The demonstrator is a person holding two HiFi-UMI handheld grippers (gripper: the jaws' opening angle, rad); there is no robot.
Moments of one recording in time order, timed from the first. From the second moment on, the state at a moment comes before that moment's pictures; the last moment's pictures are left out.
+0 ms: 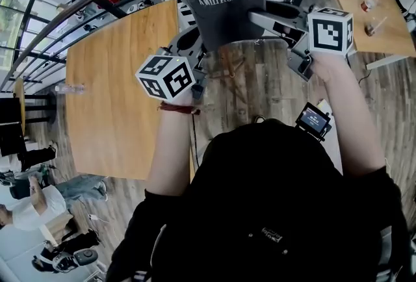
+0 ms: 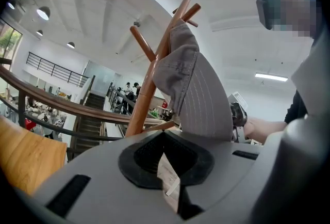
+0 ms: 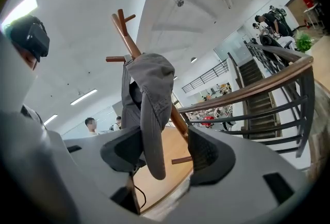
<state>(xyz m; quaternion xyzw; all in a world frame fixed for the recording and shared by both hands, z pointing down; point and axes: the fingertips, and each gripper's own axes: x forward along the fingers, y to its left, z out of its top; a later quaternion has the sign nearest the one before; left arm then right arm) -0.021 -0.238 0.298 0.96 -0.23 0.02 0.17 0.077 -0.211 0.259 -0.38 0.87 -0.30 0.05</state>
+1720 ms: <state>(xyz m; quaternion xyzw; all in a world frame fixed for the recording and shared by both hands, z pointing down) -0.010 -0.135 0.172 0.99 -0.14 -0.05 0.03 0.064 -0.114 0.163 -0.43 0.89 -0.12 0.03</state>
